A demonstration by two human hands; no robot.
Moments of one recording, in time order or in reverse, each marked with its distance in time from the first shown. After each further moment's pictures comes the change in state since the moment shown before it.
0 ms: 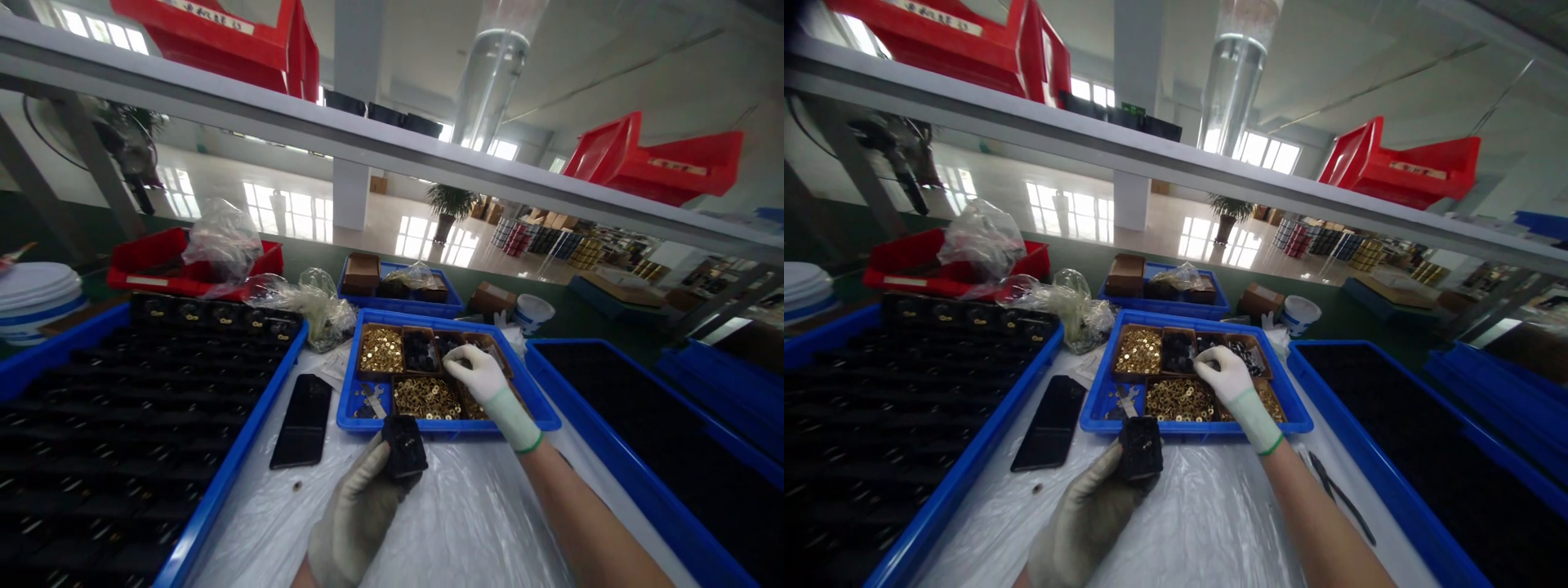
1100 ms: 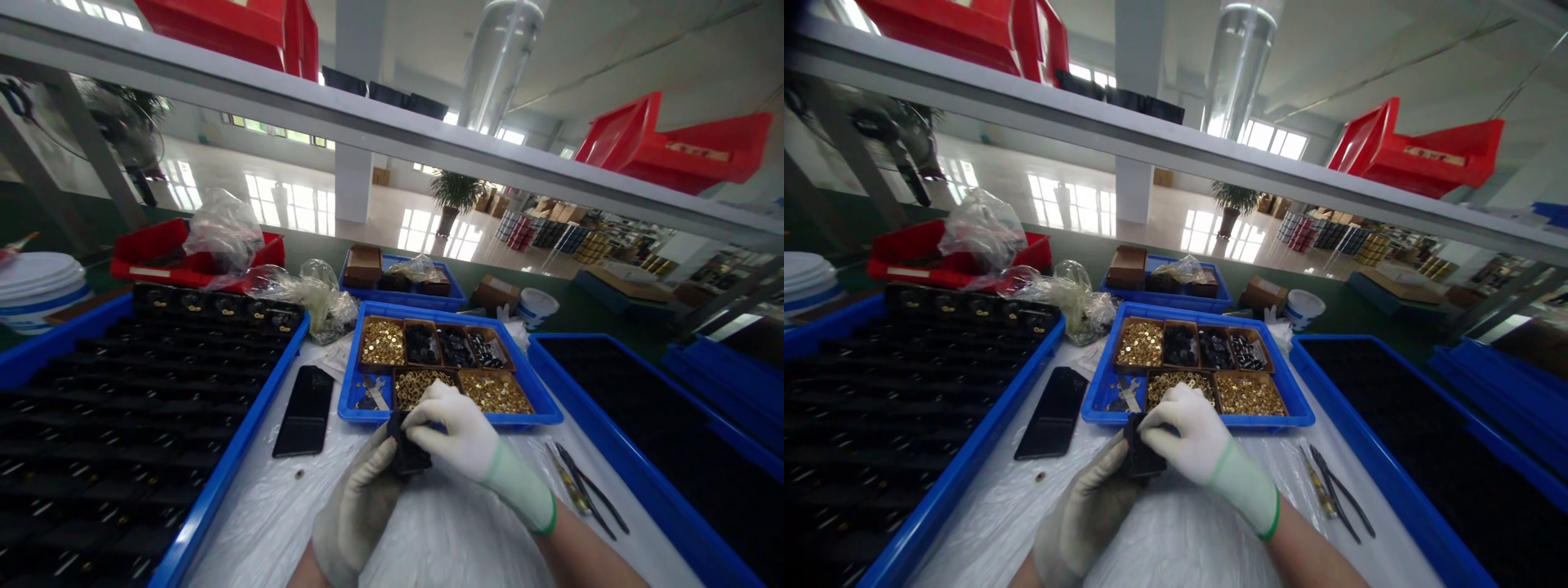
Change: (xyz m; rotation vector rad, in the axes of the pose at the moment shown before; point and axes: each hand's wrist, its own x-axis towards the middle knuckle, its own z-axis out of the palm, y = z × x) left_hand 0.001 -0.001 0.001 0.161 -0.107 0.093; right_hand -0.078 -0.068 0.014 0.205 -0.155 -0.404
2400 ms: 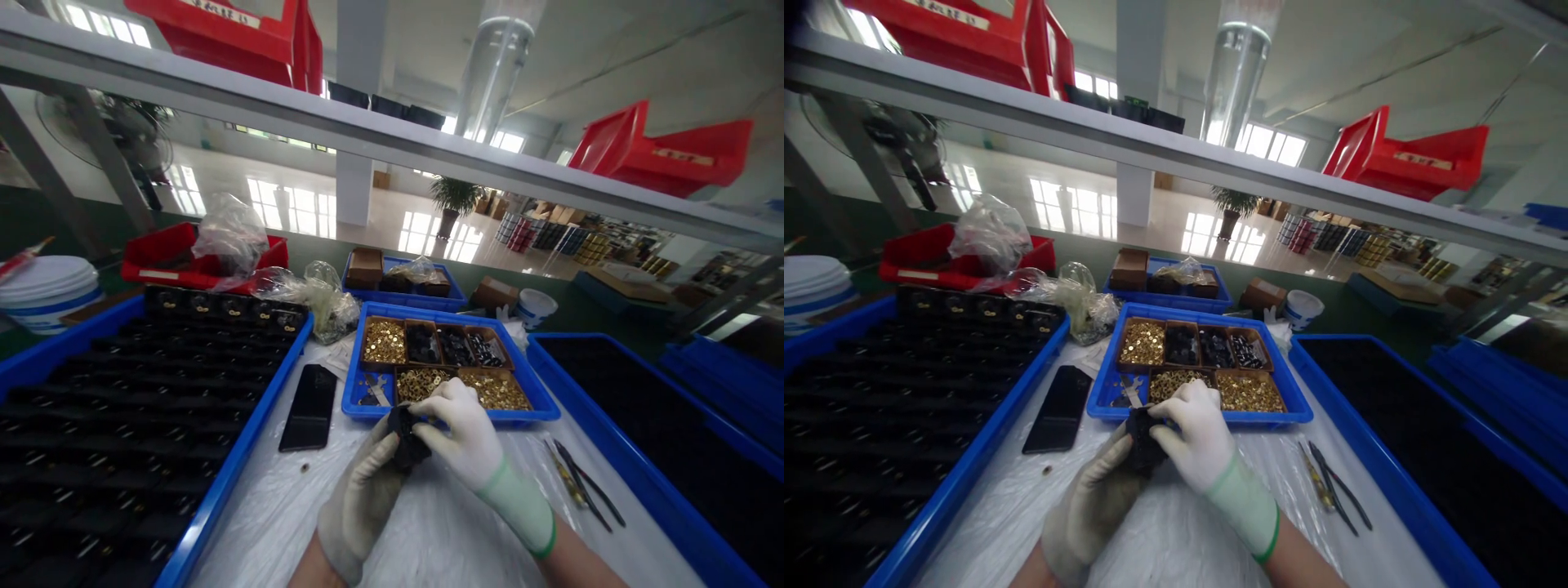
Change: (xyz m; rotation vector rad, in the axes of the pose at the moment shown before) left_hand 0.003 -0.003 -0.002 0.056 -0.048 0.071; right_hand -0.020 -0.010 0.006 -0.149 0.146 0.012
